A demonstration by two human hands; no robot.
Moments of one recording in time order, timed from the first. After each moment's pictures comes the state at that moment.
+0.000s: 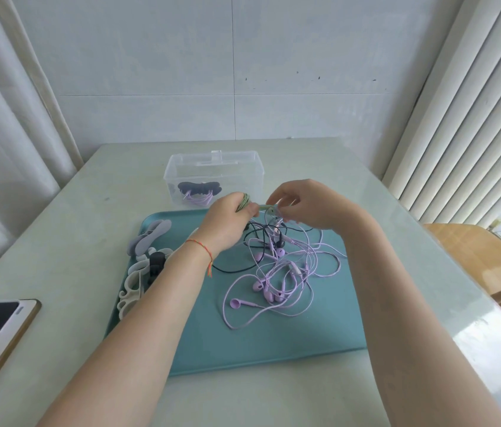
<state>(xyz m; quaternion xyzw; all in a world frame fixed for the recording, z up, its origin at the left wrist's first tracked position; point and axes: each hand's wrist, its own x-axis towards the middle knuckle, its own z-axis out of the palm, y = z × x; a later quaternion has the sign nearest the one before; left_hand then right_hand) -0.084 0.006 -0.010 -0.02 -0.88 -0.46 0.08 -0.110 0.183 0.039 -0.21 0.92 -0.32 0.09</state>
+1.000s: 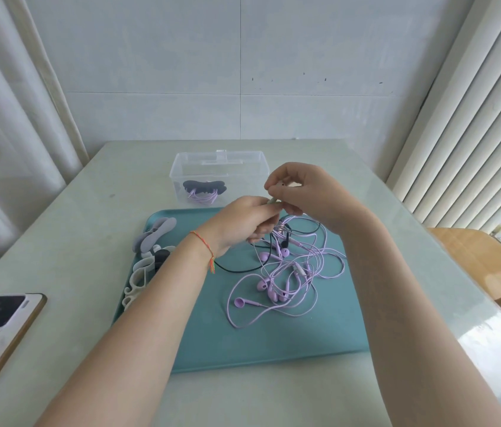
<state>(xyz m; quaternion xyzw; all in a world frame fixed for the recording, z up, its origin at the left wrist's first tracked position) -0.069 0.015 0.013 -0.12 -0.77 -0.62 -0.11 -0.101 0.167 0.048 -0.21 0.82 -0.52 0.05</state>
